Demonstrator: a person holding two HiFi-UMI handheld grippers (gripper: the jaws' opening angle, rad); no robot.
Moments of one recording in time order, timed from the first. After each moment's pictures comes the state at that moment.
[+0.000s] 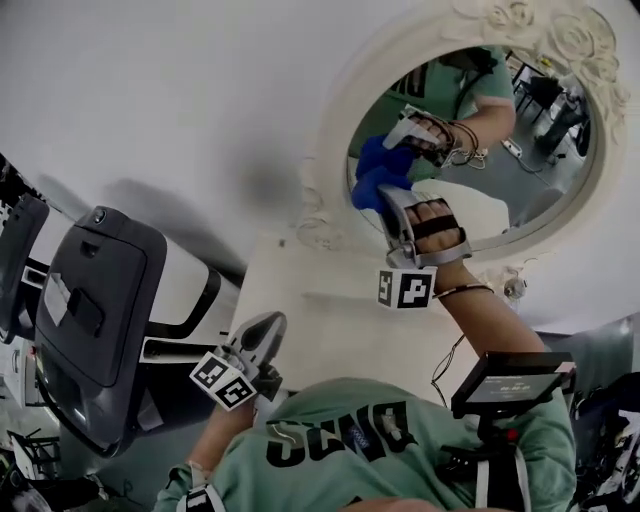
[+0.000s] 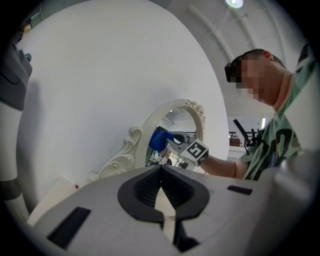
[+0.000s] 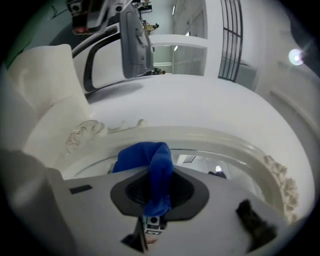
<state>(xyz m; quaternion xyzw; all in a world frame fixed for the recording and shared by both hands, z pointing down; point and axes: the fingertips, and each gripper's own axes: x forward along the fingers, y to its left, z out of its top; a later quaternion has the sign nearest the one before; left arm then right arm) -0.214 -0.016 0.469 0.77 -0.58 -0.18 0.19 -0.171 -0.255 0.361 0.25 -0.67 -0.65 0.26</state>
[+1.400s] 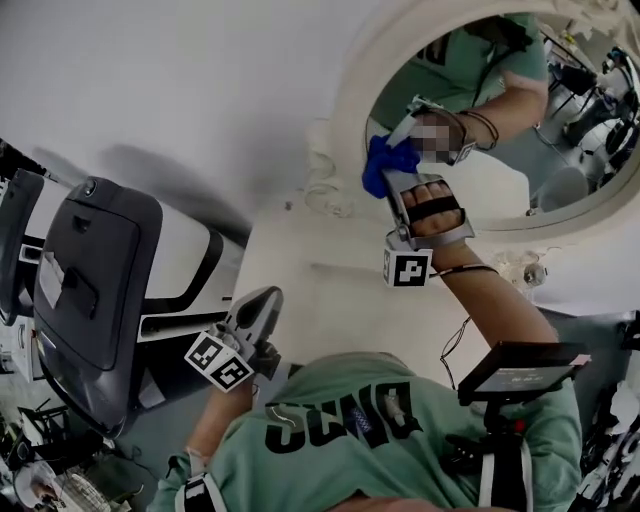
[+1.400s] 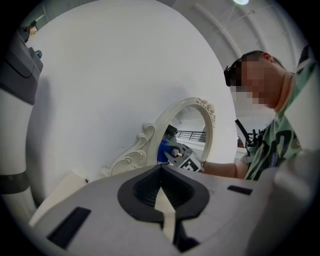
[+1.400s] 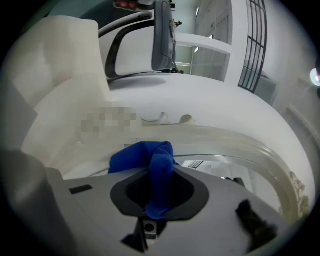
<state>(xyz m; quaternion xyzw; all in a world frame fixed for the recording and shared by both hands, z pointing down) -0.245 -0.024 0.501 0.74 -0.61 -0.18 0.22 -0.201 -0.282 0.464 0.20 -0.61 -0.70 0.30</state>
